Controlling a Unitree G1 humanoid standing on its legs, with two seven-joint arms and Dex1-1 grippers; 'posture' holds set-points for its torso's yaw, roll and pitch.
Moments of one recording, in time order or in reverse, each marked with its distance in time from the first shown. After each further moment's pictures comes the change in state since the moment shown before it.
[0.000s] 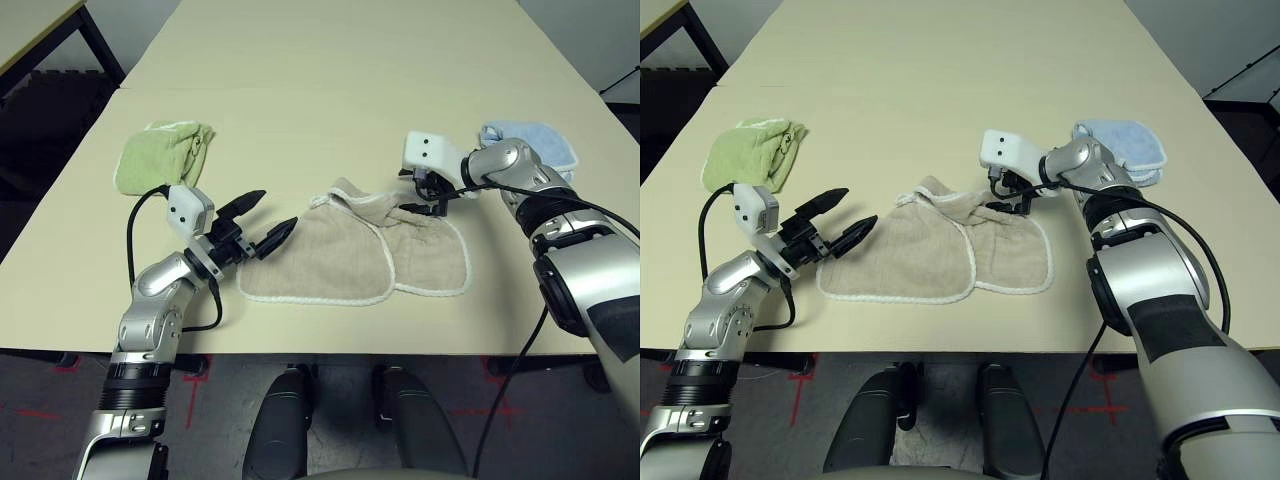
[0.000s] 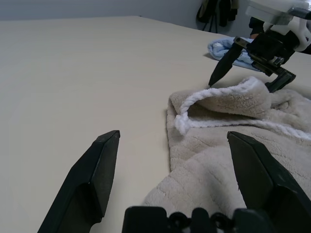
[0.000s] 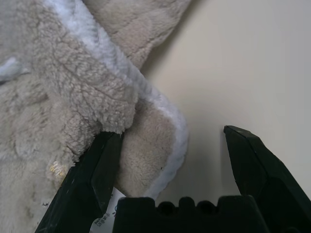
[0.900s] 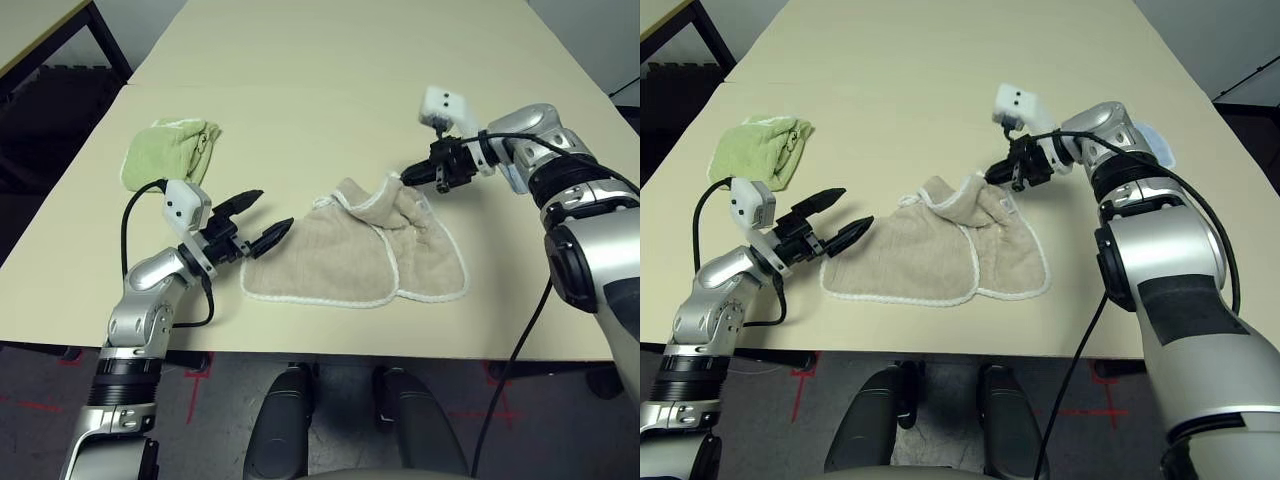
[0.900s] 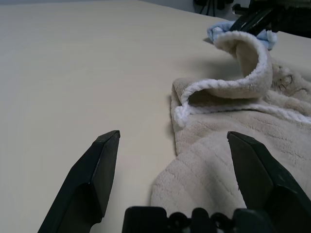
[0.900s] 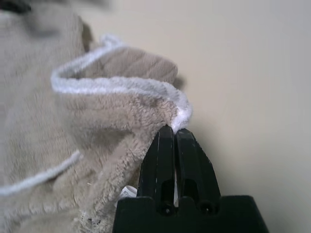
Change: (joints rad) left arm -0.019 0.076 0.004 0.000 -0.010 0.068 -0.050; right arm -0.090 -0.013 -0.250 0.013 0.219 0.259 0.141
